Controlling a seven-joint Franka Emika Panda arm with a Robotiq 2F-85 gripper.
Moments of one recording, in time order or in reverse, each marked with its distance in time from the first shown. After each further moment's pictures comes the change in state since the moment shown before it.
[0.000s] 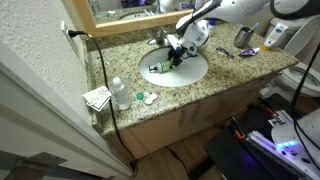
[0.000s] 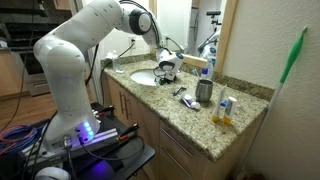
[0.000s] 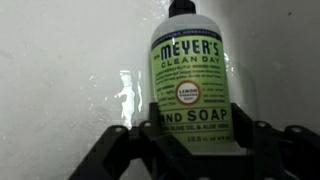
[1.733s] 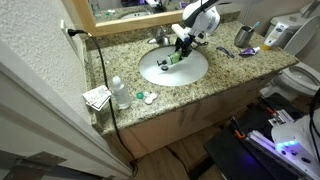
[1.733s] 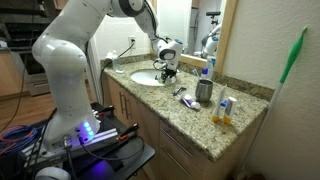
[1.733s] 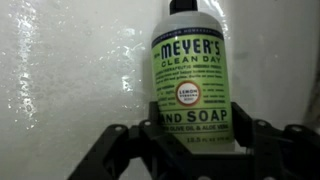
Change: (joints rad) arm 0.062 -0.235 -0.113 -0.190 -0.181 -0.018 0.065
